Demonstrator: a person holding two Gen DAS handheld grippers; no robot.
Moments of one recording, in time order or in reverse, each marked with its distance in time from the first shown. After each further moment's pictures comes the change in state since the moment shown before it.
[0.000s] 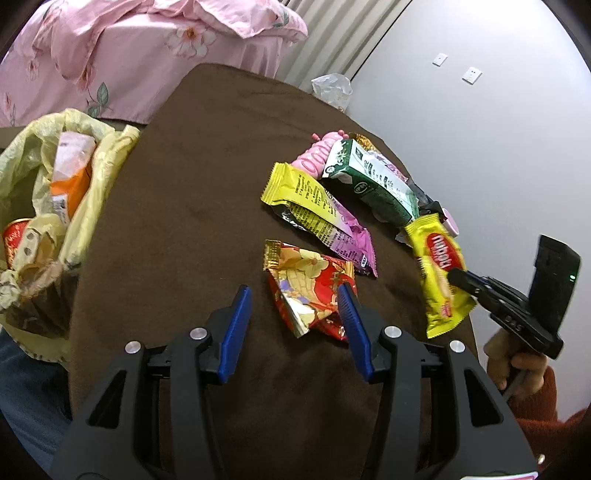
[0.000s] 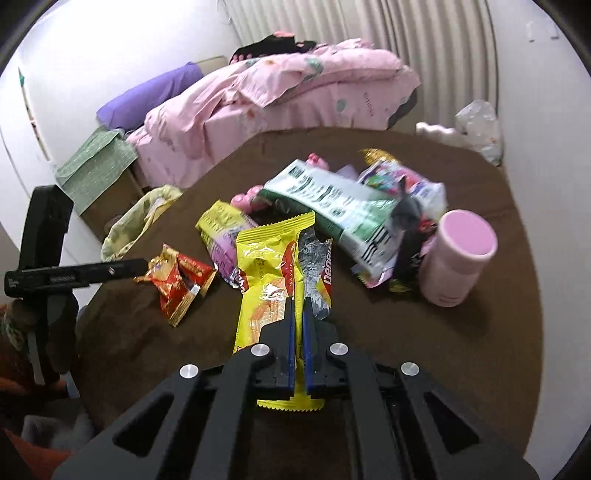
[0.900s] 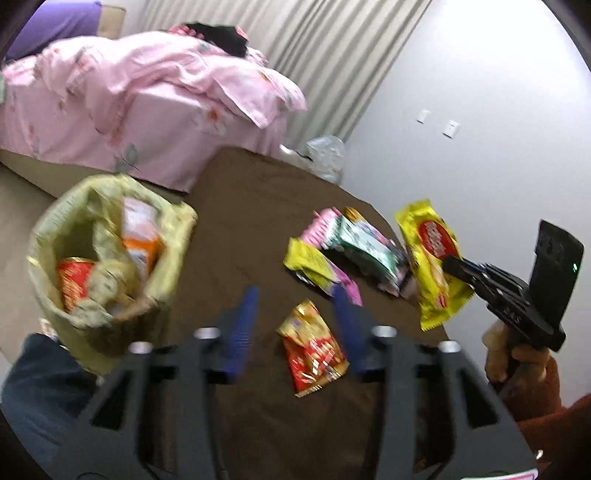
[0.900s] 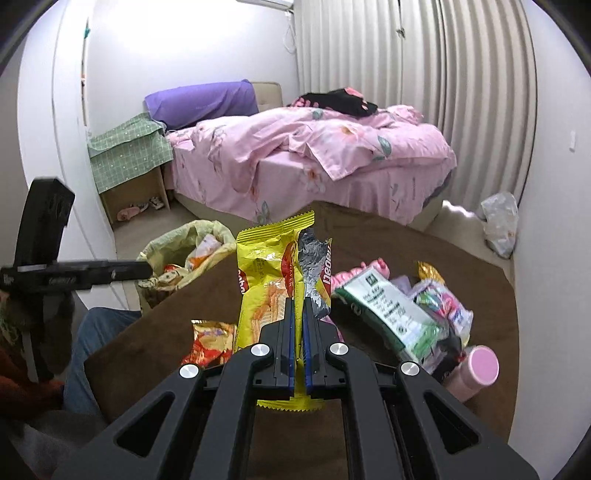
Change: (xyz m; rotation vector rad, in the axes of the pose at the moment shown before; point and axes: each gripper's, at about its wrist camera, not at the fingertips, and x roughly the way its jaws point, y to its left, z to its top) left arm -0.104 0.022 -0.012 0.021 -0.252 -0.029; right arm -0.041 0.100 0.053 -0.255 -0.151 -0.001
